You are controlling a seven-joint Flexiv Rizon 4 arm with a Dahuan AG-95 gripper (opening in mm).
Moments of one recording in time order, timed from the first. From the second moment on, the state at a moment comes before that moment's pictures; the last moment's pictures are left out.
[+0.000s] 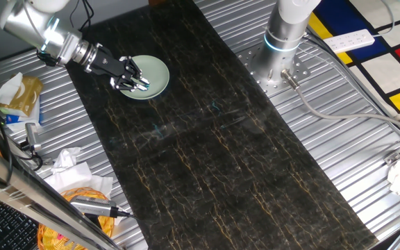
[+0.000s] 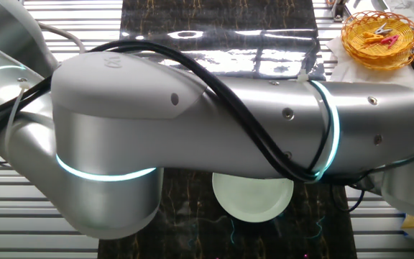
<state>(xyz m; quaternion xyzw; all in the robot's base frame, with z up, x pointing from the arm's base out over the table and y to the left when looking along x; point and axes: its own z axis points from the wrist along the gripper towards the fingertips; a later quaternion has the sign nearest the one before) 0.498 -0.074 0.097 -0.80 0.41 0.43 0.07</state>
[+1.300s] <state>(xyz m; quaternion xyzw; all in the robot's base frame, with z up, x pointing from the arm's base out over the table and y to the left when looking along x) 0.493 -0.071 0.095 -0.82 0.41 0.41 0.04</state>
